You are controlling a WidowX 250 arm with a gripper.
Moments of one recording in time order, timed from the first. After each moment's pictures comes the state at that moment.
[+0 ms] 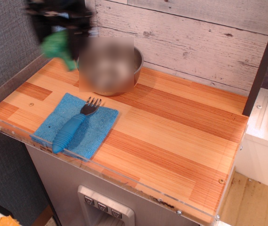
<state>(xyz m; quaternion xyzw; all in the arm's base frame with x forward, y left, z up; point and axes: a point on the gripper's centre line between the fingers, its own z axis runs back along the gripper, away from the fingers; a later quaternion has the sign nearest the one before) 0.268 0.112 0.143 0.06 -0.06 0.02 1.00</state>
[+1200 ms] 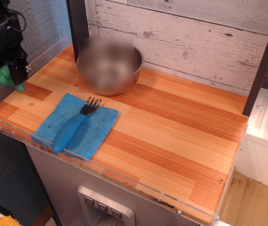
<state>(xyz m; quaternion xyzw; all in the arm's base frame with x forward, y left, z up) 0.276 0.228 0.045 0.05 -0.02 -0.03 1.00</state>
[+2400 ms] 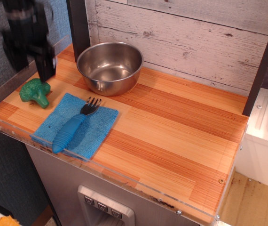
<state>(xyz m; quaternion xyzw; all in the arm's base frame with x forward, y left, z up) 0.282 0.170 0.095 0.06 -0.05 -0.02 1.00</state>
